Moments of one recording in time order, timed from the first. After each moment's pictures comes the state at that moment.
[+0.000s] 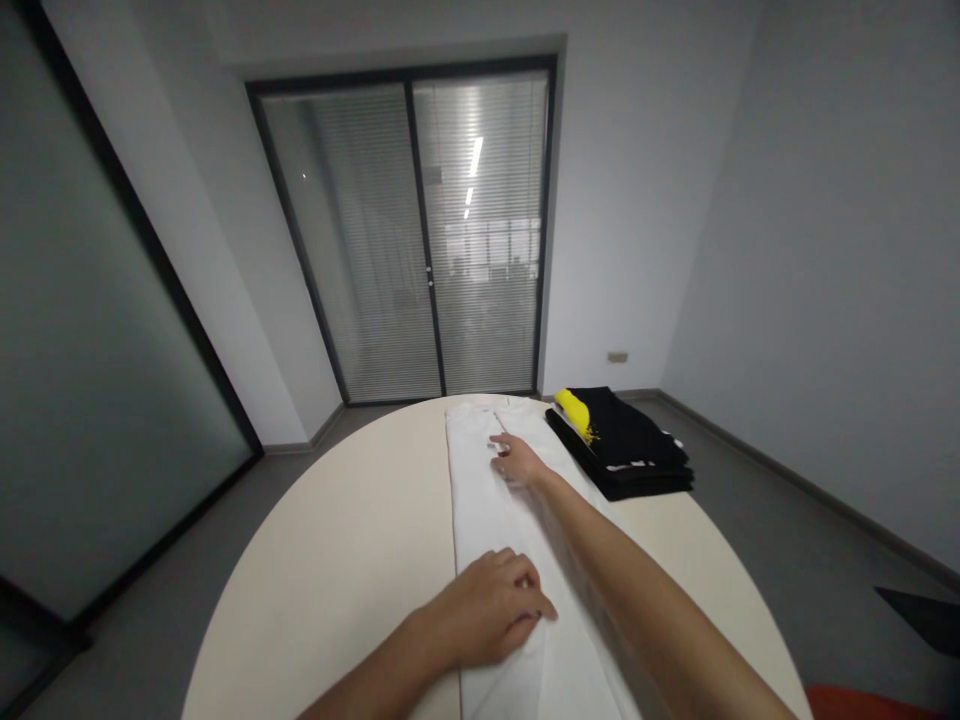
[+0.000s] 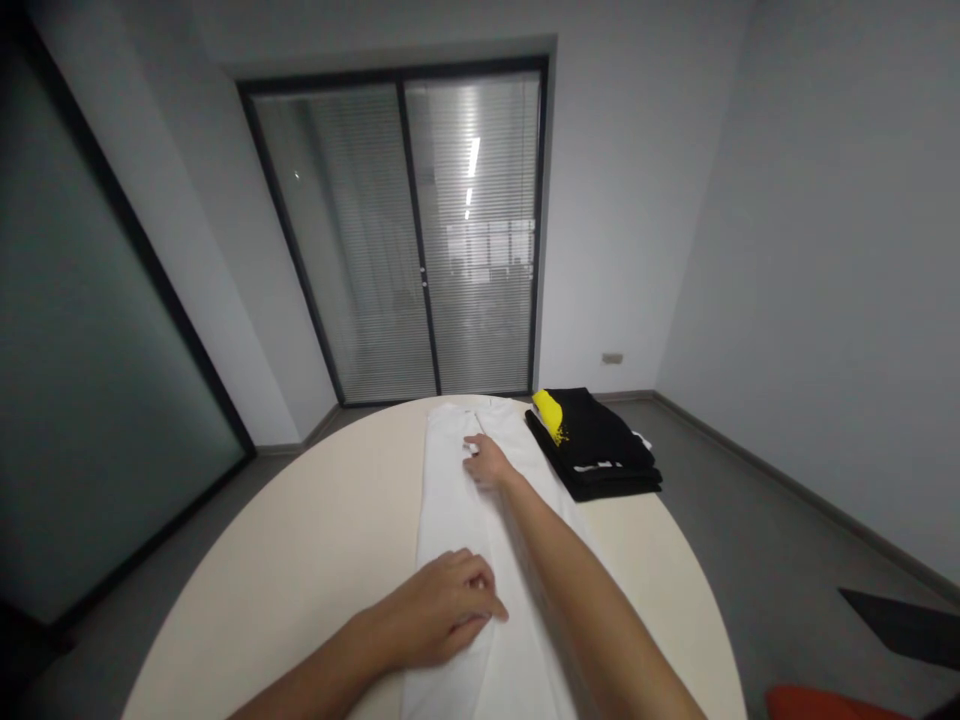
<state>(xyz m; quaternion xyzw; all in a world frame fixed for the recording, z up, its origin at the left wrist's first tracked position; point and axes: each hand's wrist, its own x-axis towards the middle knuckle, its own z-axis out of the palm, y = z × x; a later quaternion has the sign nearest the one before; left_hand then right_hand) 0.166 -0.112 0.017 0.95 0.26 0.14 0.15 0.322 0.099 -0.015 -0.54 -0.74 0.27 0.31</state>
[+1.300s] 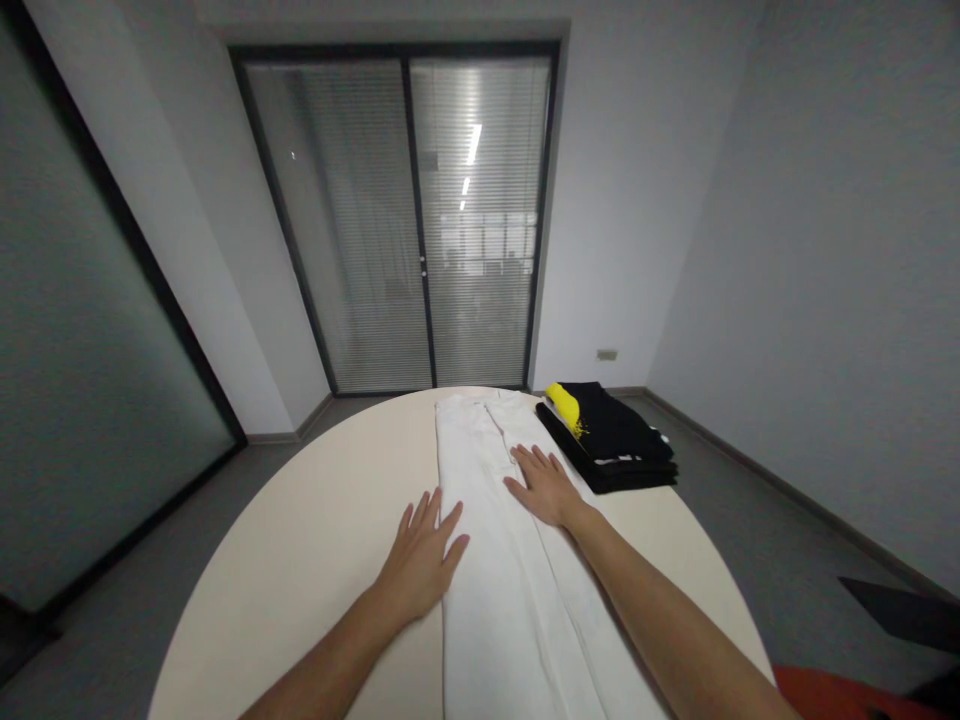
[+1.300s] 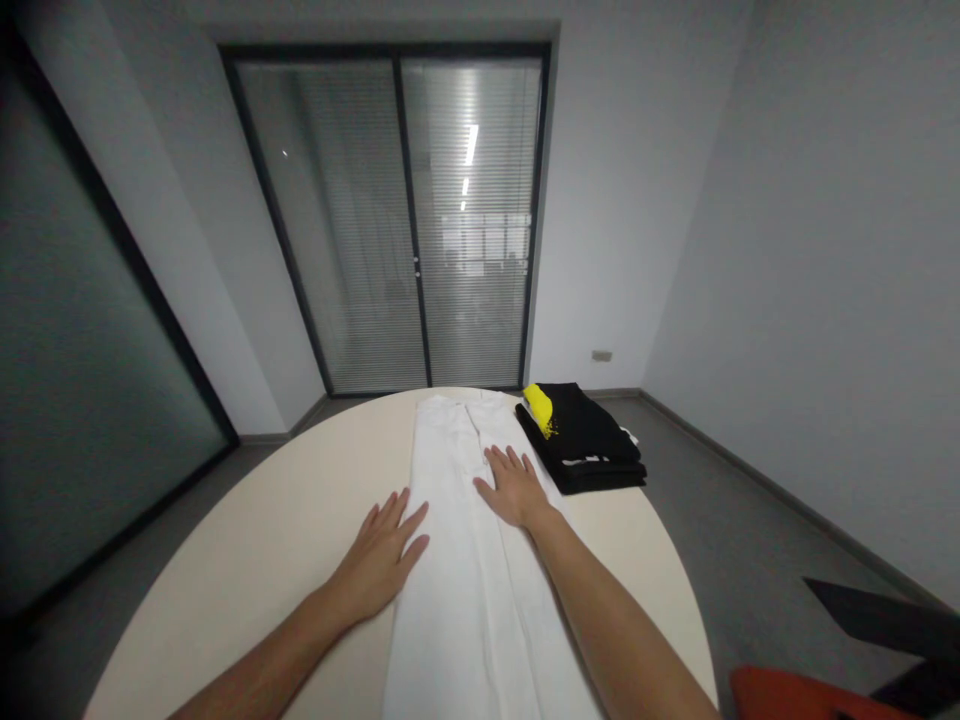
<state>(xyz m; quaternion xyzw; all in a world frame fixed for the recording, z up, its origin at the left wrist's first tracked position) 0.125 -0.091 -0.011 0.81 0.58 0.10 0.07 0.385 0.025 -0.030 -0.58 -0.80 0.09 0.13</state>
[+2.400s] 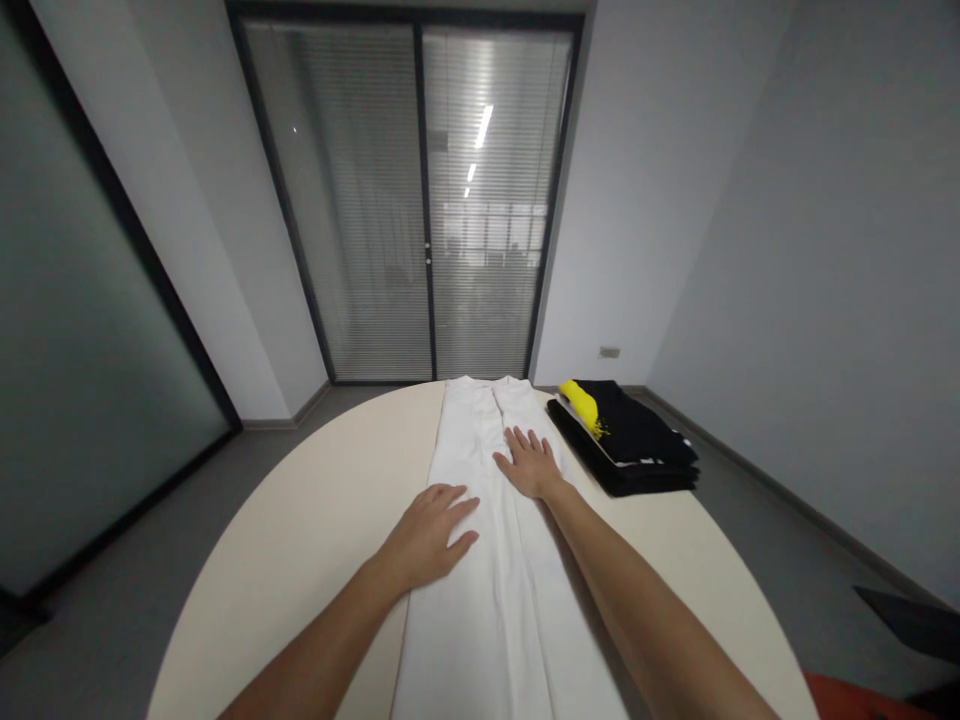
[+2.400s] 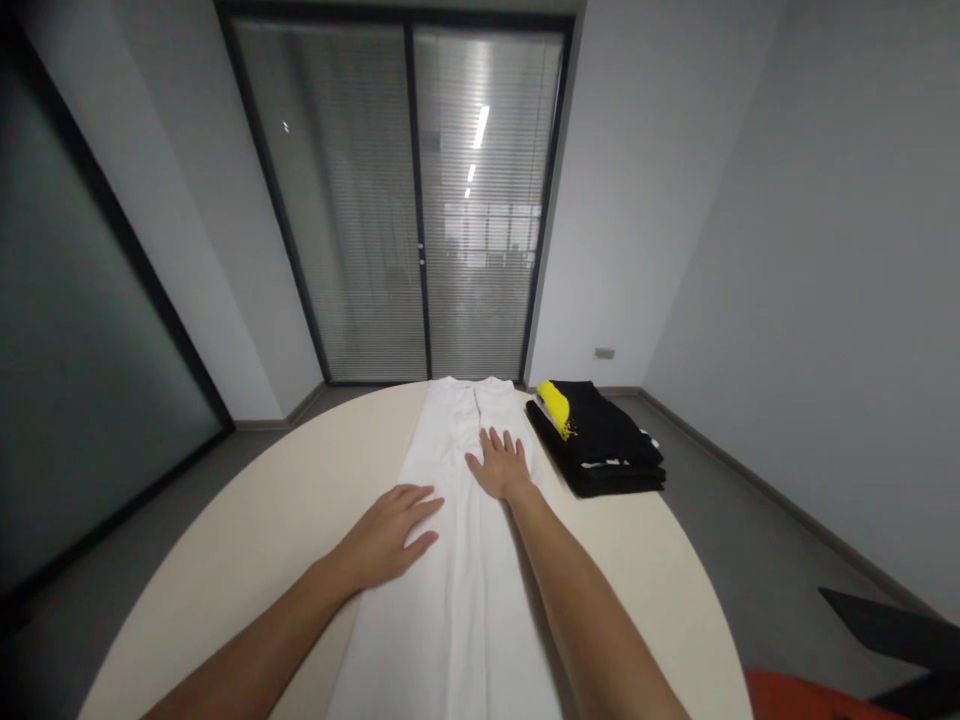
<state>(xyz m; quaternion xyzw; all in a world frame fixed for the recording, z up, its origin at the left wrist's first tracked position) 0.093 -0.055 -0.014 0.88 0.44 0.17 0.02 0.330 0.071 -0.029 -0.63 -0.76 0.08 0.12</state>
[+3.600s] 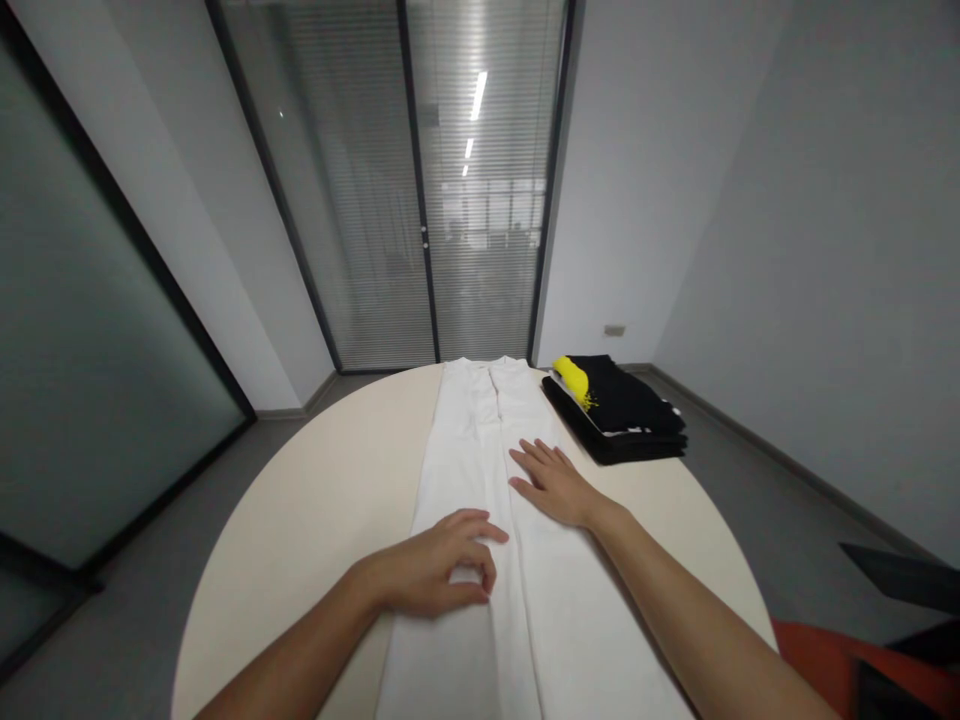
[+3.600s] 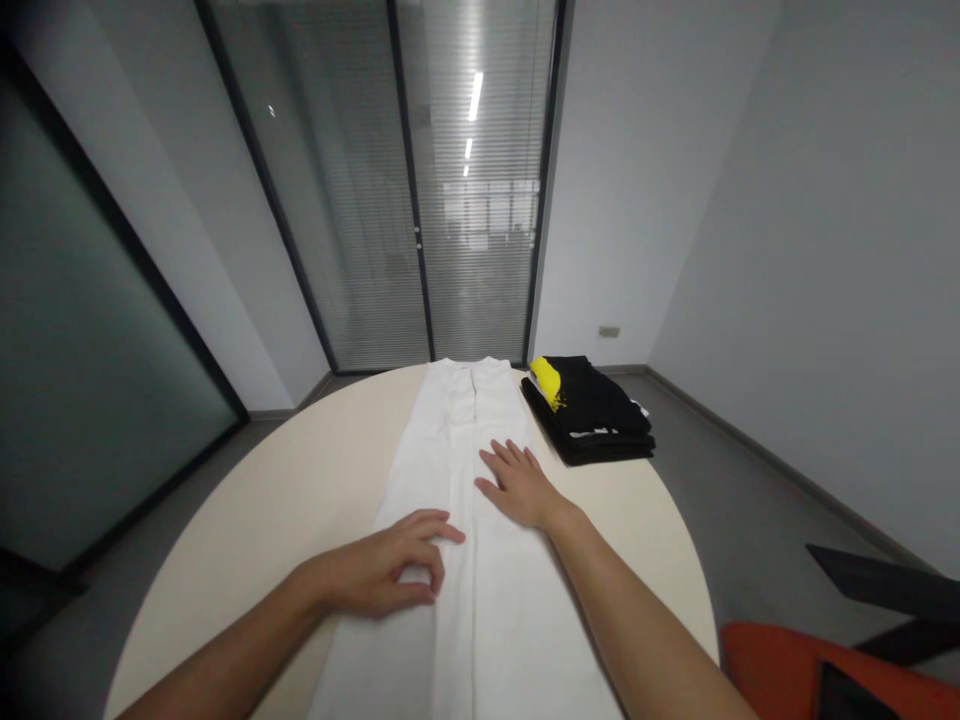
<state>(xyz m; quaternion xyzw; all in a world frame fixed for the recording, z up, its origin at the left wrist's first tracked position) 0.109 -0.111 0.023 0.90 0.24 0.13 0.33 0.383 -0.025 -0.019 -0.52 -0.84 0.13 0.11</state>
